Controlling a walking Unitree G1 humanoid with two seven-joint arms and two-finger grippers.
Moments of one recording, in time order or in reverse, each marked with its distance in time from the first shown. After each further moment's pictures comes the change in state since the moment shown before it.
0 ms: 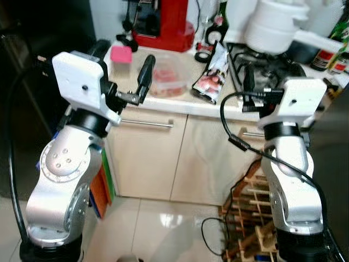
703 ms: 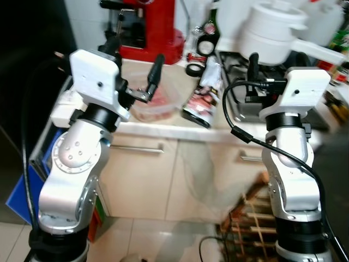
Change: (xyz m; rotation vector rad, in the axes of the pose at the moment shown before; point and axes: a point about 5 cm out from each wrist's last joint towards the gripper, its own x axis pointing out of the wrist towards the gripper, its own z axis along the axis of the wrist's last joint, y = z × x) left arm 0.007 0.002 -0.002 0.035 -0.035 -0.008; right arm 0.010 0.014 -0.004 0.024 -0.021 0.028
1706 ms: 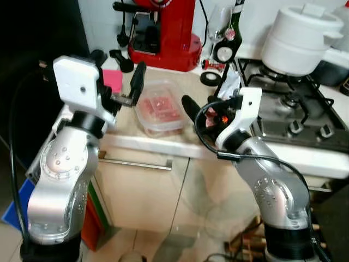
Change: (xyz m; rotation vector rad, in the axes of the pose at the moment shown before) left arm -0.022 0.008 -0.025 -0.077 0.175 0.070; right arm -0.041 0.042 -0.035 0.688 0.588 0.421
